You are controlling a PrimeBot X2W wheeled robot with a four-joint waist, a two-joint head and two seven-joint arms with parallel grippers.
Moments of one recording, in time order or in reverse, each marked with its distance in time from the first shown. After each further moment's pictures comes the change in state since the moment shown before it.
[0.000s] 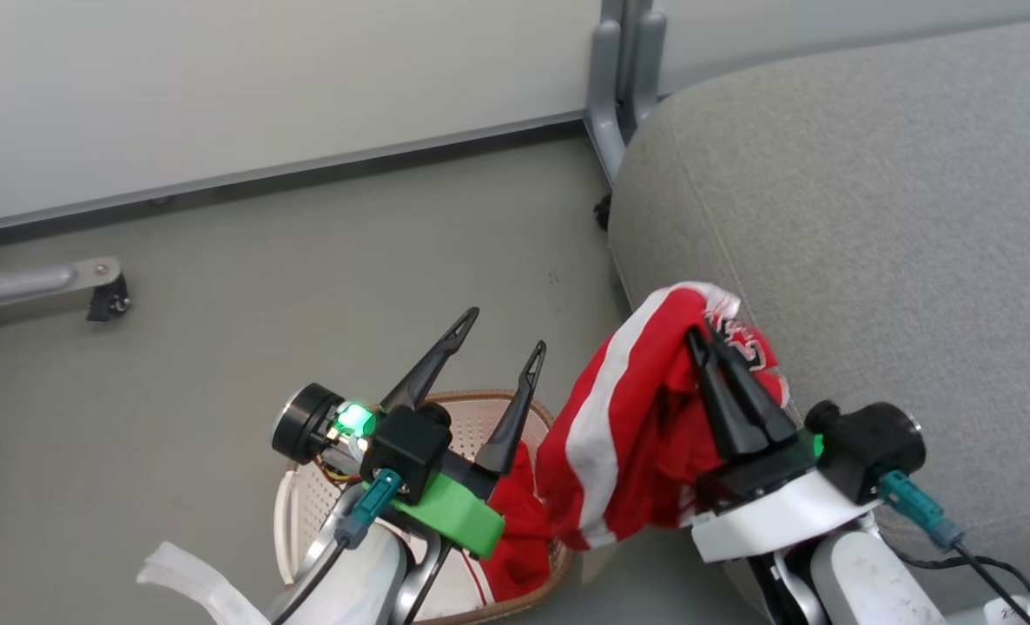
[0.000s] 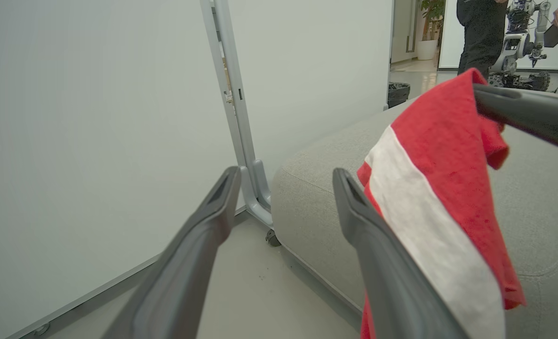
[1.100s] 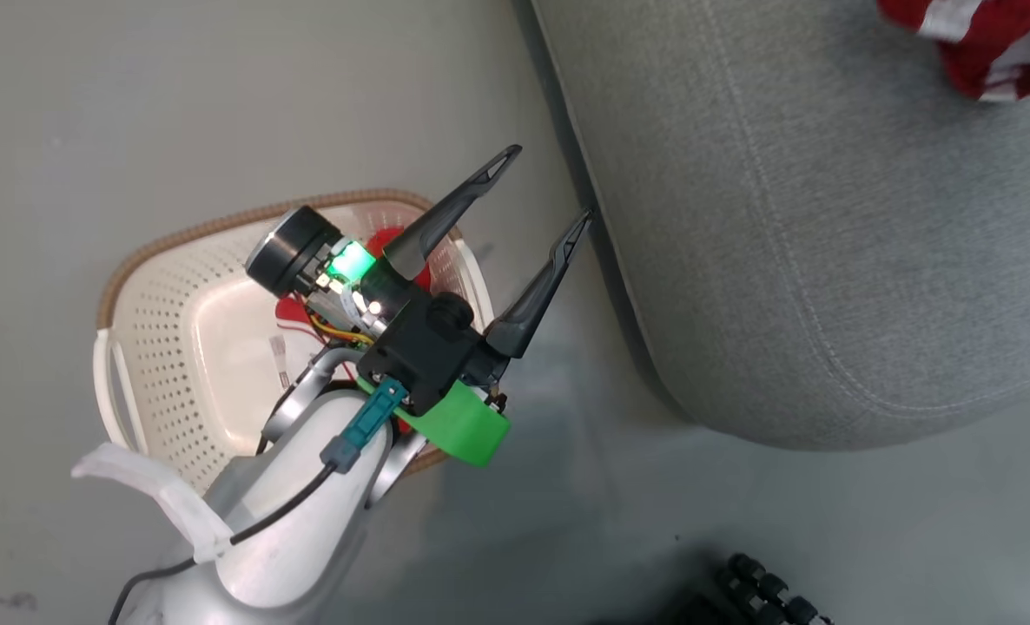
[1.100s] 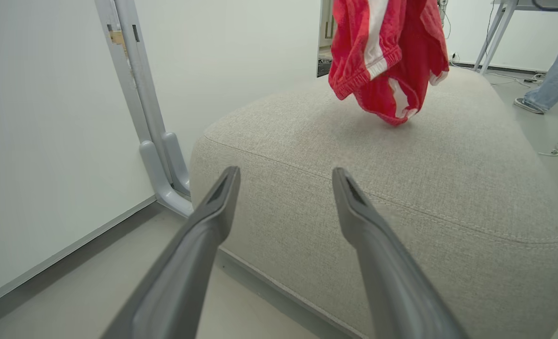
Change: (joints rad) left arm -0.282 0.103 -0.092 -0.138 0.045 -0.040 0.007; right arm -0.617 -0.254 -0.561 -0.021 0.118 0.000 0.000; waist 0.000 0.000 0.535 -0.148
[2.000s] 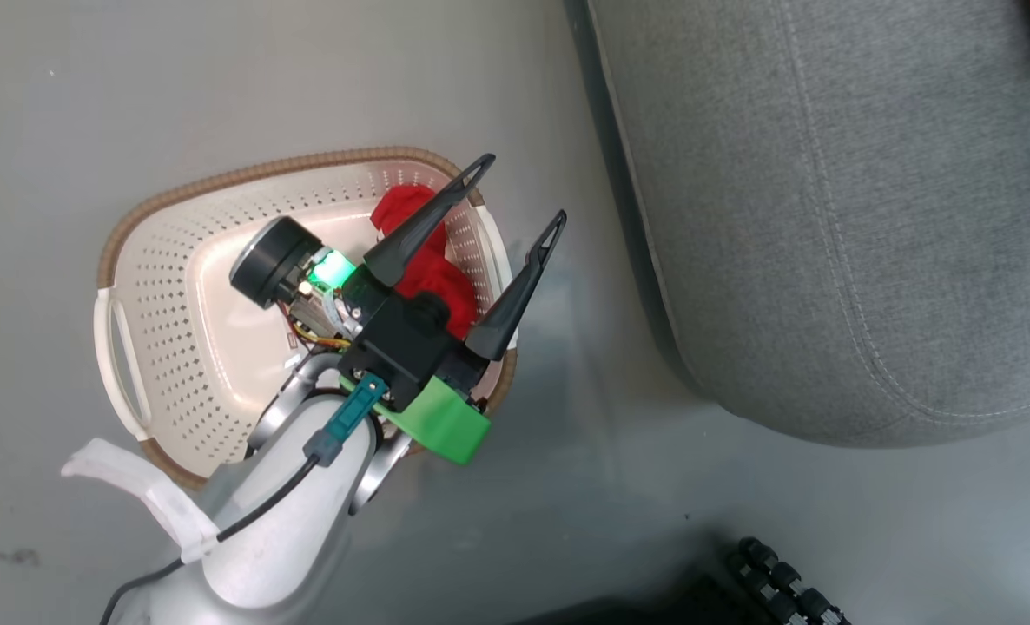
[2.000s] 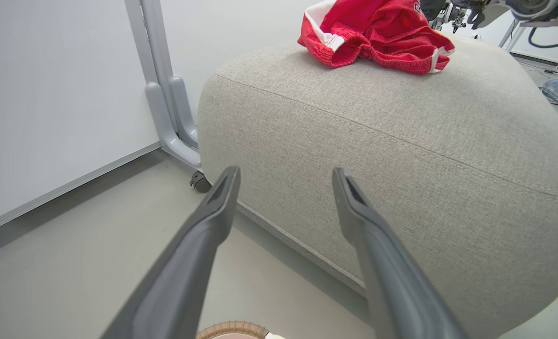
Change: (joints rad) left arm 0.004 0.026 -0.003 0.033 -0.038 0.012 -0.003; right arm -0.142 -0.017 0.006 0.486 -0.027 0.000 0.000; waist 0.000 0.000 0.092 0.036
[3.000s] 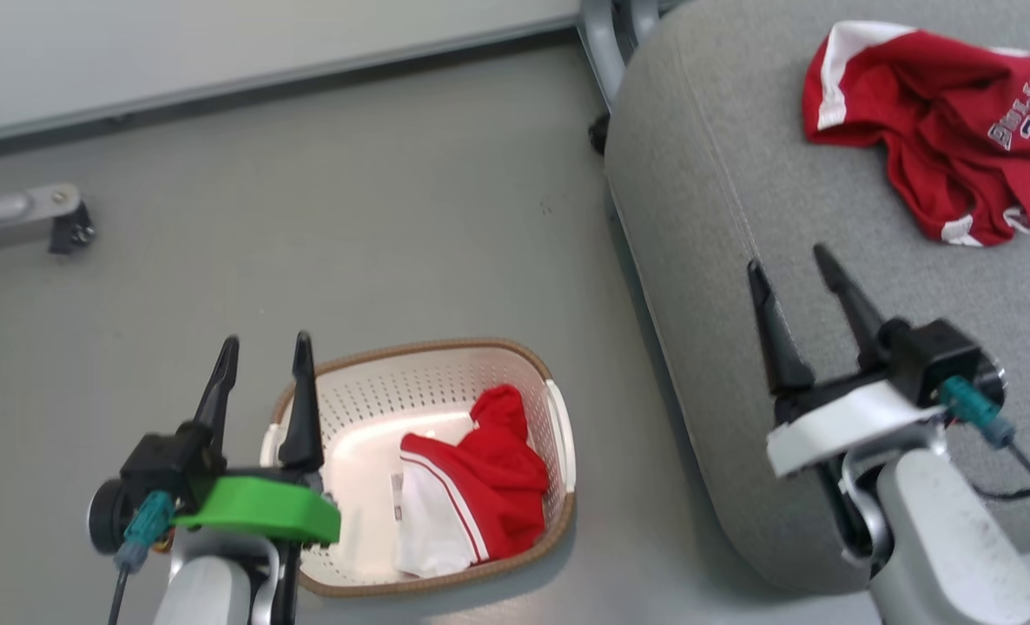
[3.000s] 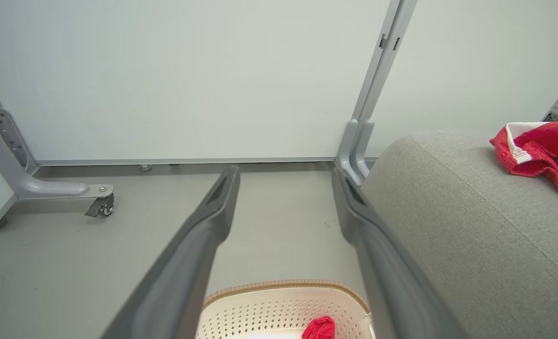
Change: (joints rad) left arm 0.411 -0.142 0.498 0.090 -0.171 0.062 -0.003; right arm 0.570 0.152 0.443 -0.230 -0.037 0.000 0.000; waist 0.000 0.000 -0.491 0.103
